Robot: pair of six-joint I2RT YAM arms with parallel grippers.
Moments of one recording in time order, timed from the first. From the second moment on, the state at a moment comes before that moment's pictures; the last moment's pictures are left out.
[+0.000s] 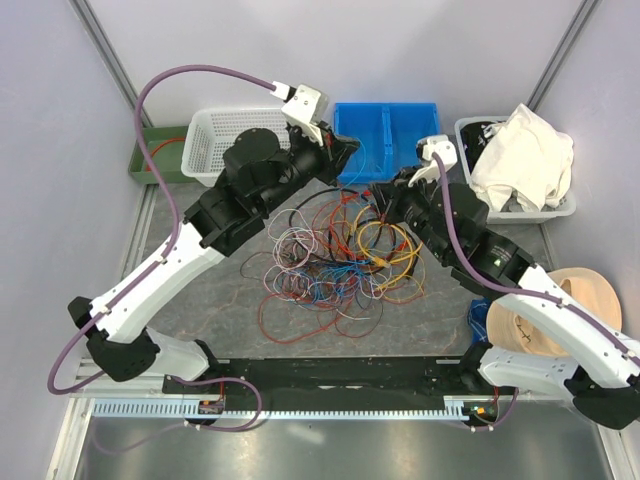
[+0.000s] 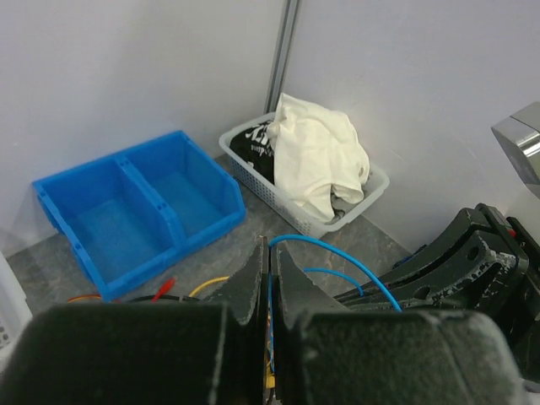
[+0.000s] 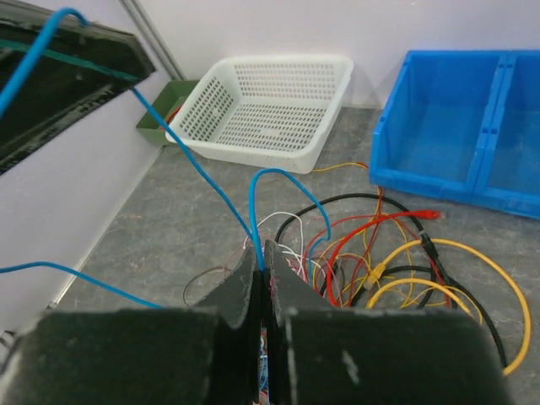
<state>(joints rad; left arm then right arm) -0.88 1.38 1.69 -0.24 -0.10 -0.17 0.85 1.06 1.27 -0.30 0.38 0.37</state>
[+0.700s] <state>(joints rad) -0.88 1.36 1.58 -0.22 0.08 -0.31 0.85 0.95 1.02 -0.02 0.22 0.37</state>
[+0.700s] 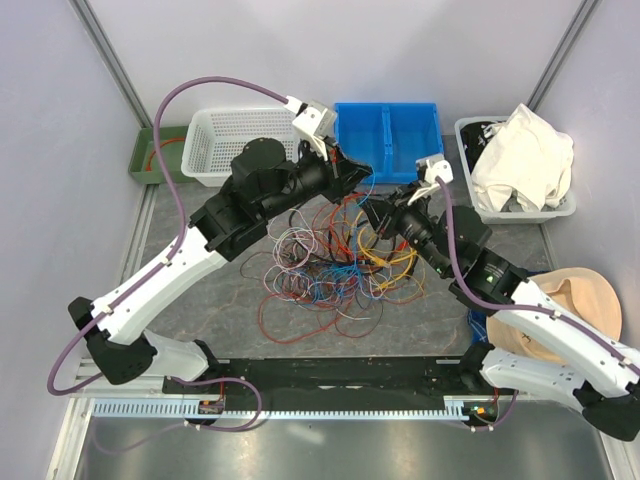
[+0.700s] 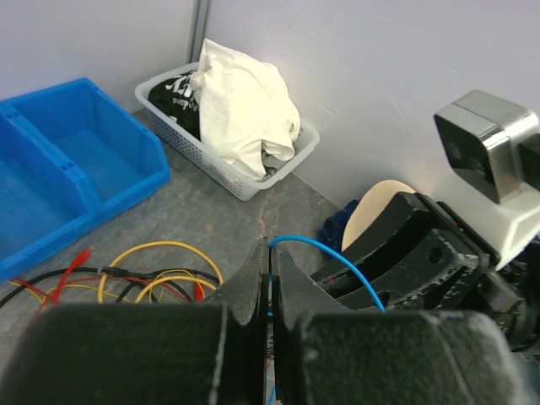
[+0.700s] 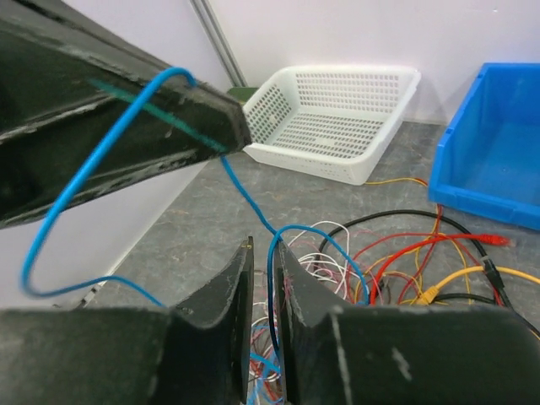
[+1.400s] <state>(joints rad) -0.85 1.19 1.25 -0.21 -0.20 -0.46 0.83 1.04 1.10 -0.02 0.45 0.34</state>
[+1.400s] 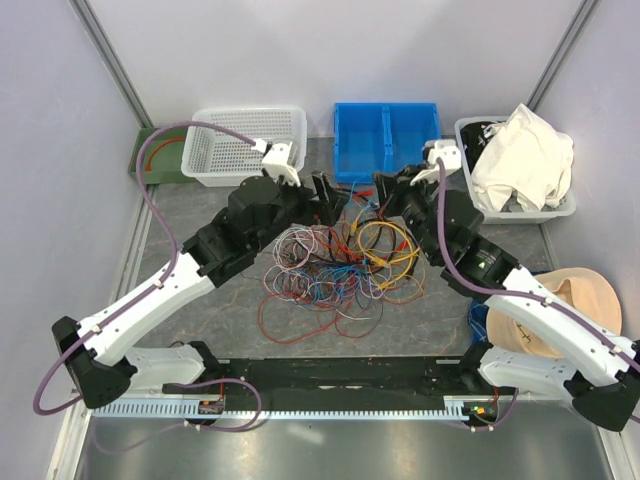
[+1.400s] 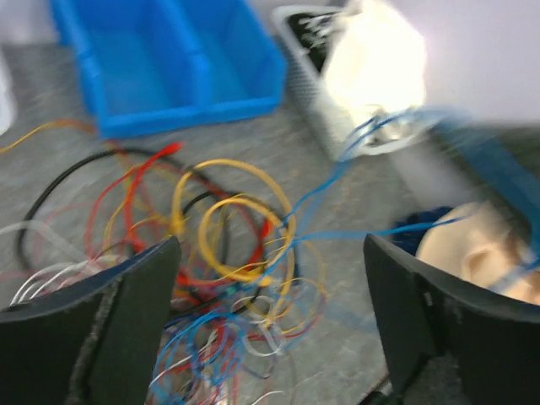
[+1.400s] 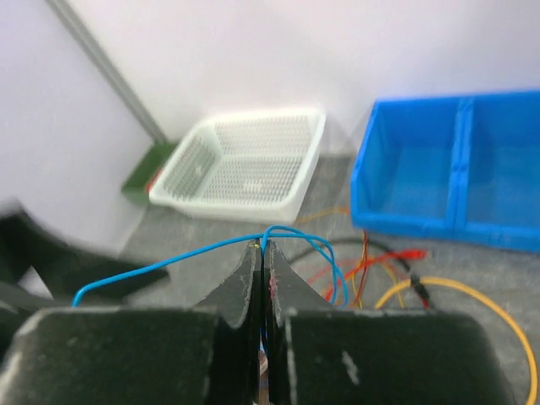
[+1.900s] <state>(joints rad) -0.80 1.05 0.89 -0.36 -0.37 -0.79 0.61 1.34 1.60 -0.06 0.52 0.33</state>
